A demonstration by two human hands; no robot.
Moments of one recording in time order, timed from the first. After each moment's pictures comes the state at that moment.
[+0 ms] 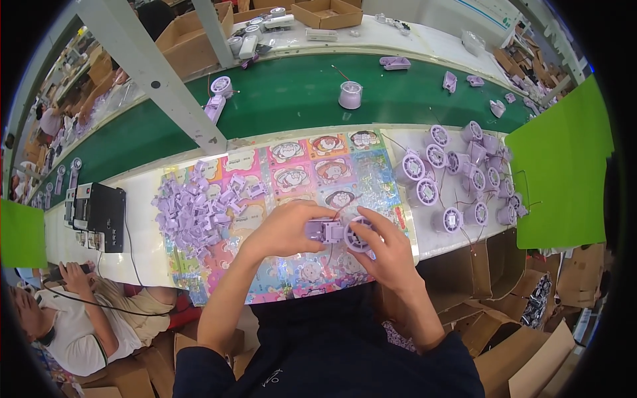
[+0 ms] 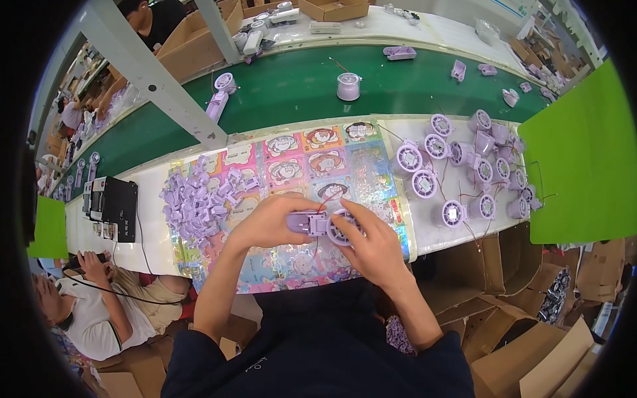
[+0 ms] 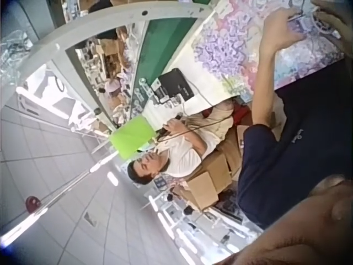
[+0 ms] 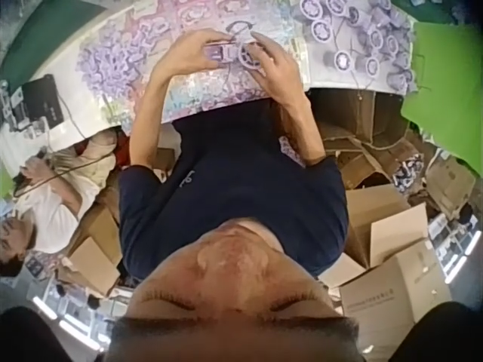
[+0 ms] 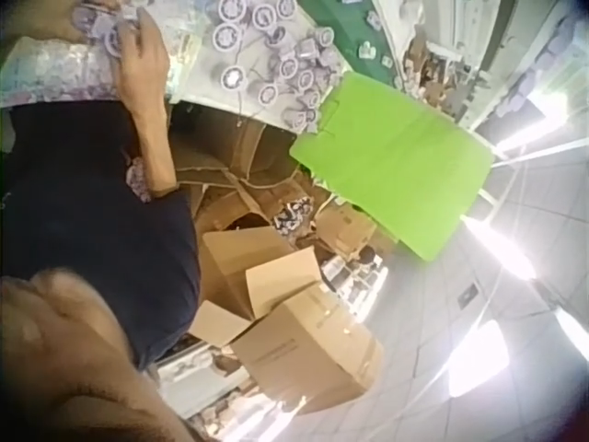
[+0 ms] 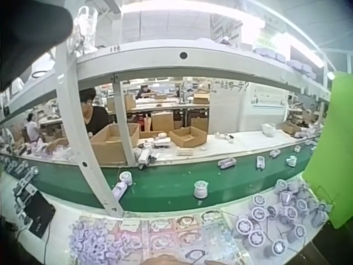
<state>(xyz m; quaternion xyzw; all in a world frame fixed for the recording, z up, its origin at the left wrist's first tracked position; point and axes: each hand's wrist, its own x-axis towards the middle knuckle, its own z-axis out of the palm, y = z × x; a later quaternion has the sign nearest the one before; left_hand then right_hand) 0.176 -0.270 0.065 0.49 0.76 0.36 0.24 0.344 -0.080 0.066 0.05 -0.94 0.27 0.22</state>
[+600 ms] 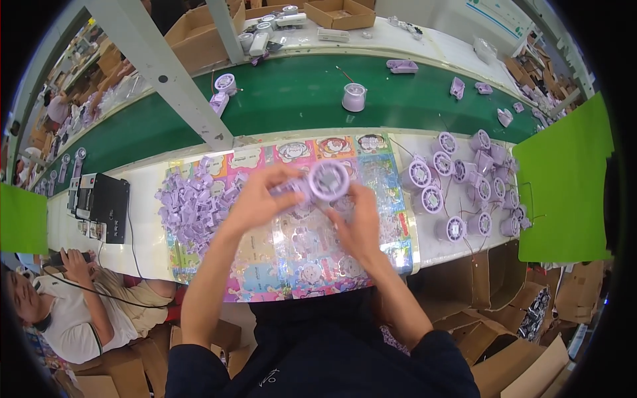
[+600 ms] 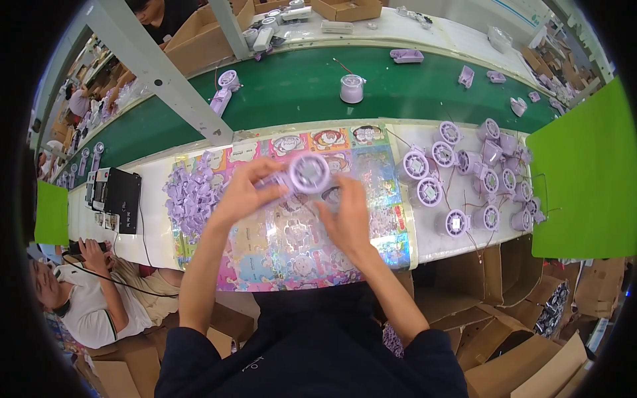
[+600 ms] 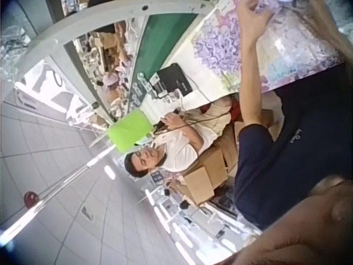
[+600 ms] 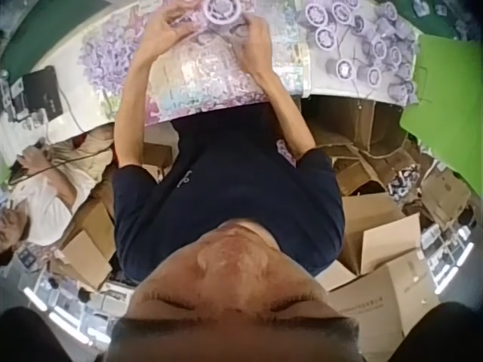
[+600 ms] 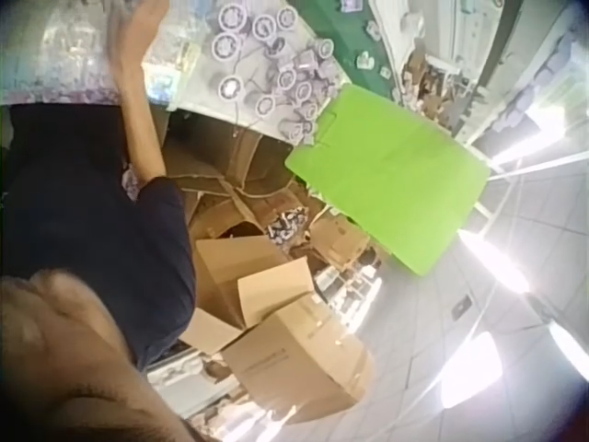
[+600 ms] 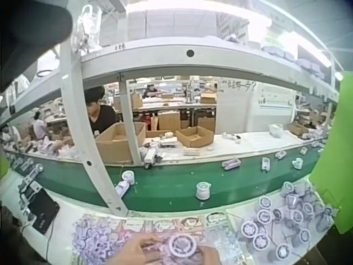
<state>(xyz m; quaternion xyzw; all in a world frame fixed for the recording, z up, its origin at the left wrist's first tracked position) 0.131 -0.290 0.052 0.28 0.69 0.62 0.25 0.272 -0.100 -0.001 -0.06 -0.87 0.41 0.25</state>
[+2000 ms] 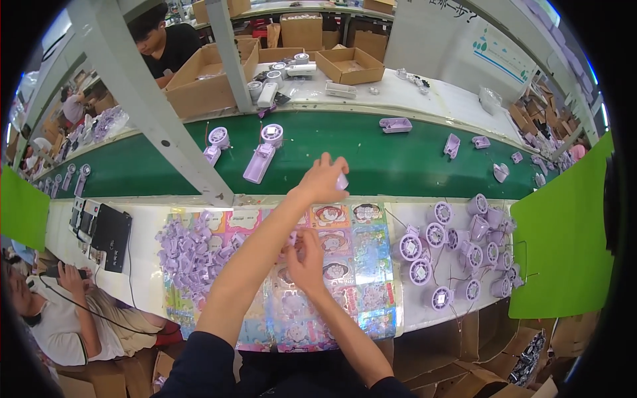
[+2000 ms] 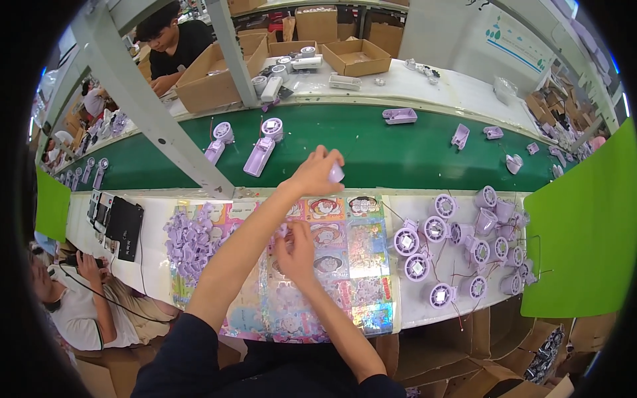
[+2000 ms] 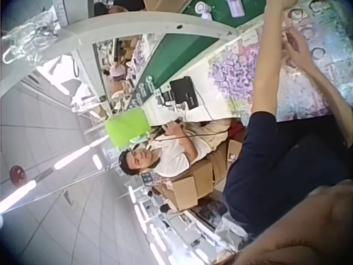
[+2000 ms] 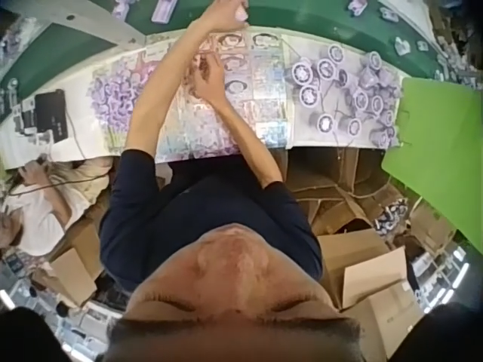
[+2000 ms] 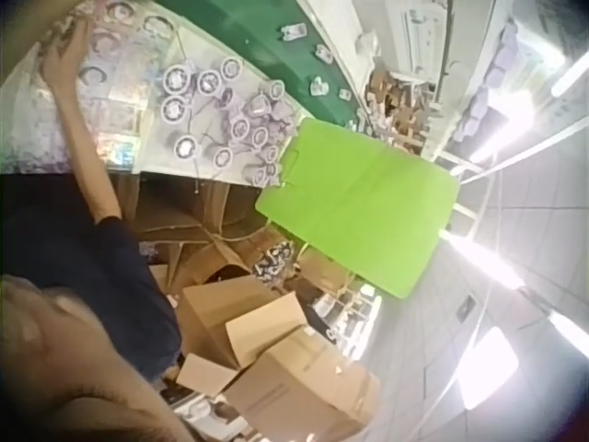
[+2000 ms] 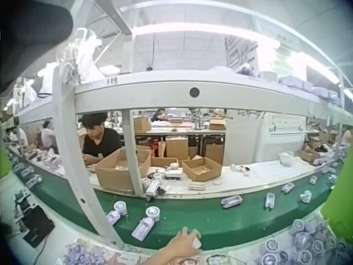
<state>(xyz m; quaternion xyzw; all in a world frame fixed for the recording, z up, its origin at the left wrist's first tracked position) -0.002 -0.111 0.020 0.42 0.86 0.27 0.07 0.175 -0.147 -0.030 -0.05 -0.73 0.61 0.30</state>
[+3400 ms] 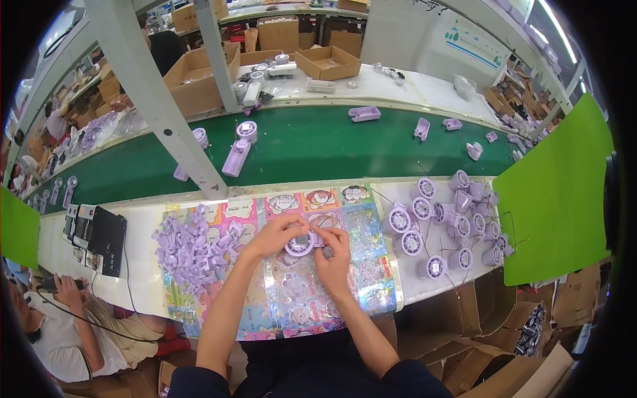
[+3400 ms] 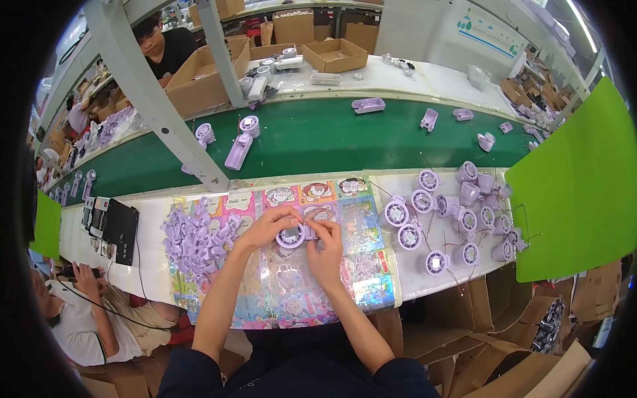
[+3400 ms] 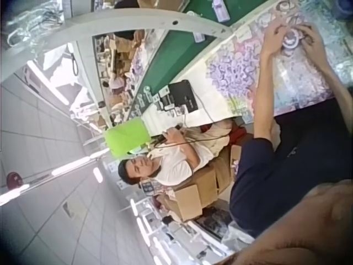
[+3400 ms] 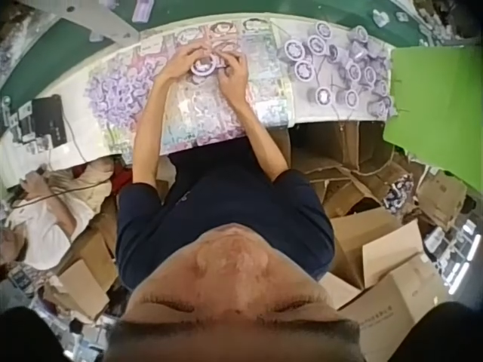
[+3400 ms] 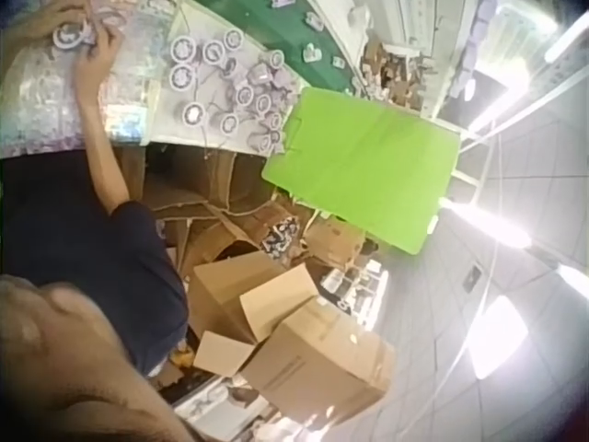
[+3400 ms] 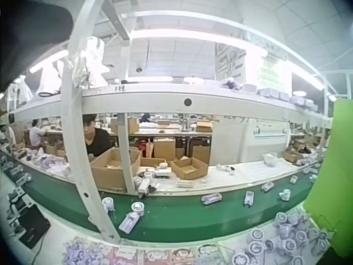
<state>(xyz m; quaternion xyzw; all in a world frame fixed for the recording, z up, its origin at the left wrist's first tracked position) 0.098 -0.251 -0.006 0.33 0.68 0.57 0.32 0.241 -0.120 -0.021 -0.13 -0.78 0.52 0.32</state>
